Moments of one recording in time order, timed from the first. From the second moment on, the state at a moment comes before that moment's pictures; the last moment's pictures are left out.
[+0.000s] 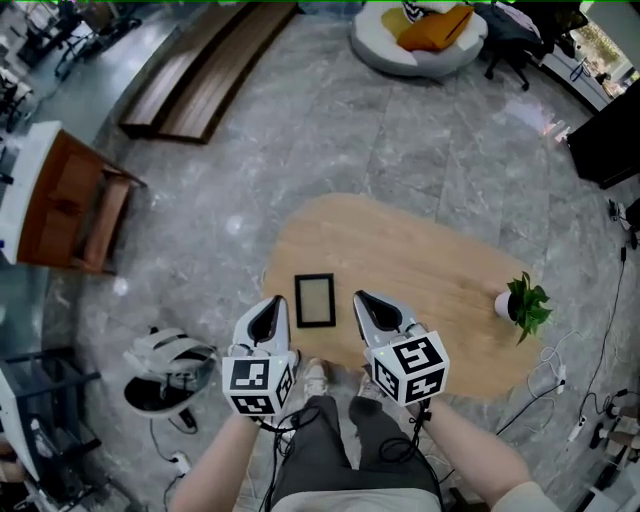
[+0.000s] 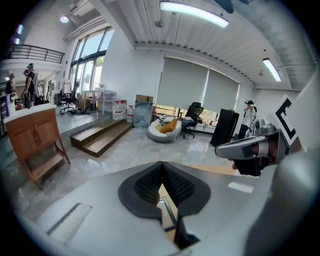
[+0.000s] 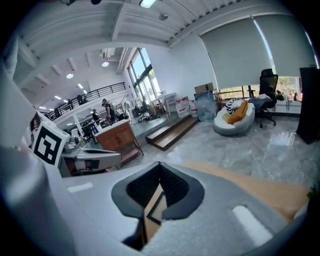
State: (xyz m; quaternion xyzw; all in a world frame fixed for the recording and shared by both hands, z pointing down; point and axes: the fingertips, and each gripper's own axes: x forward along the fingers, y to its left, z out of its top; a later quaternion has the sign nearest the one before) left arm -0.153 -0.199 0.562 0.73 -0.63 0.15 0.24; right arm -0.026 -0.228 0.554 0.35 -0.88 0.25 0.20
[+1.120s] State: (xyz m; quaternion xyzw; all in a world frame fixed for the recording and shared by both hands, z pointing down) left arm -0.097 -0.137 0.220 0.80 -0.60 0.05 -0.01; right arm 0.013 -0.147 0.186 0.35 -0.94 0.07 0.01
